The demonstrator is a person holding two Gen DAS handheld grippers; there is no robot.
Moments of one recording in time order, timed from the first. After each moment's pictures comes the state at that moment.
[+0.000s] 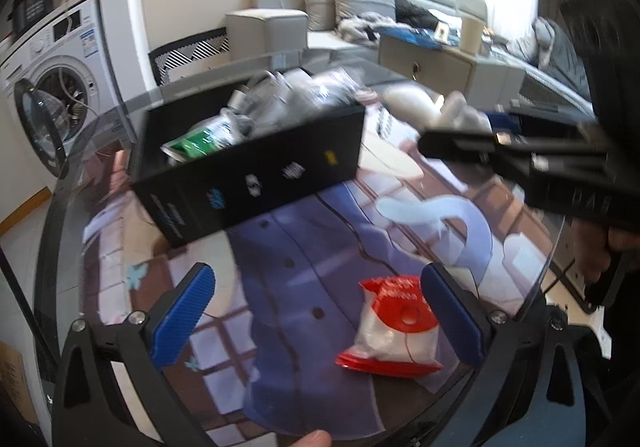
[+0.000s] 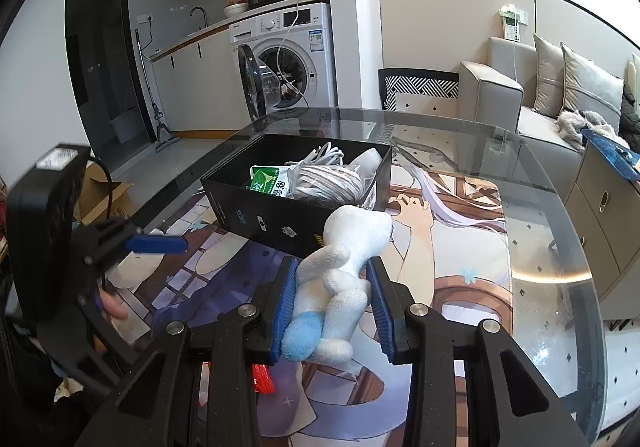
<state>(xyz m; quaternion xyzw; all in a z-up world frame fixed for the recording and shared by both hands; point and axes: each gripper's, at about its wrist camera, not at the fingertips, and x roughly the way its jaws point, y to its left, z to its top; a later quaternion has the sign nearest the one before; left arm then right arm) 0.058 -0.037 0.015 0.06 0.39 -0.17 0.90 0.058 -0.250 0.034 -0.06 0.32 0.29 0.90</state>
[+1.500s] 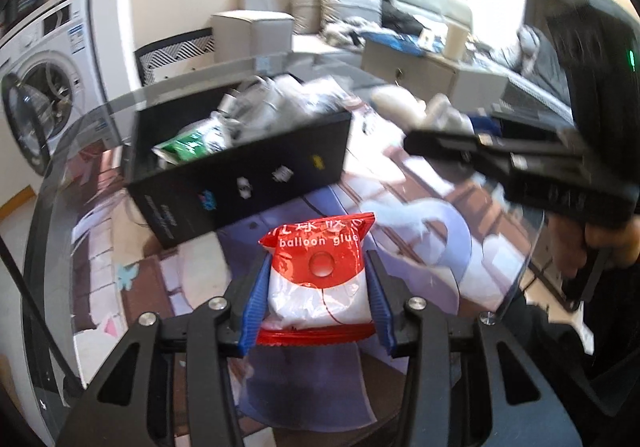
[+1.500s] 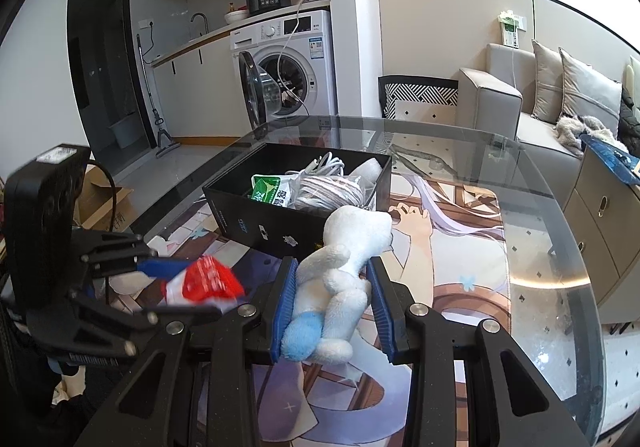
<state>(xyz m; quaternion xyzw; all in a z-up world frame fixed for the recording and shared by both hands) 0.055 -0.015 0.033 0.02 0.38 -0.20 0.90 0.056 -0.248 0.038 -0.06 0.31 0.29 0.90</state>
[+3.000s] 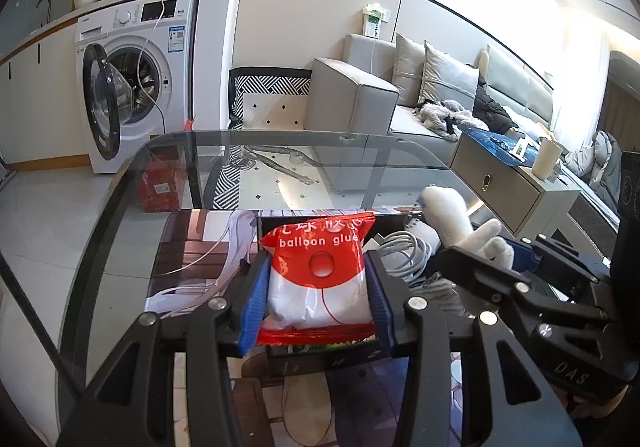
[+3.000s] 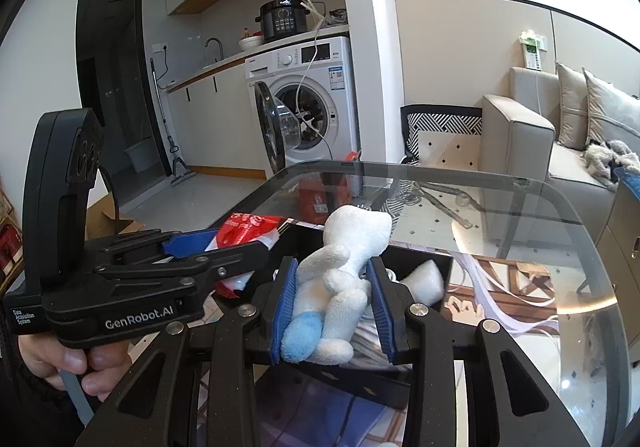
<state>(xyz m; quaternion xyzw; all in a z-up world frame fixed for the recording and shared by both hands) 0.140 0.049 0.069 -0.08 0.31 -0.06 0.95 0.126 -0.172 0.068 -0.04 0.27 0.33 0.91</state>
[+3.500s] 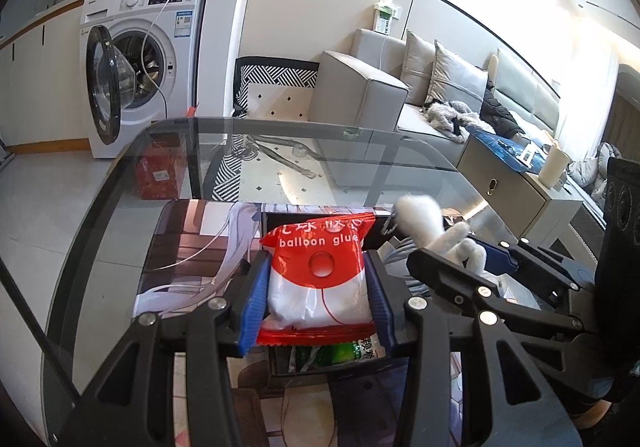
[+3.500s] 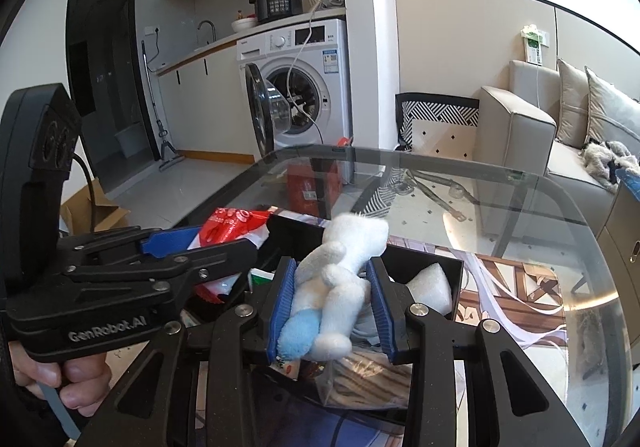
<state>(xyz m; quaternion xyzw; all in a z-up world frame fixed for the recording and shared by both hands) 0.158 0.055 0.057 -0.11 0.32 -0.05 0.94 0.158 -0.151 0.046 -0.06 0.29 0.31 0.91</state>
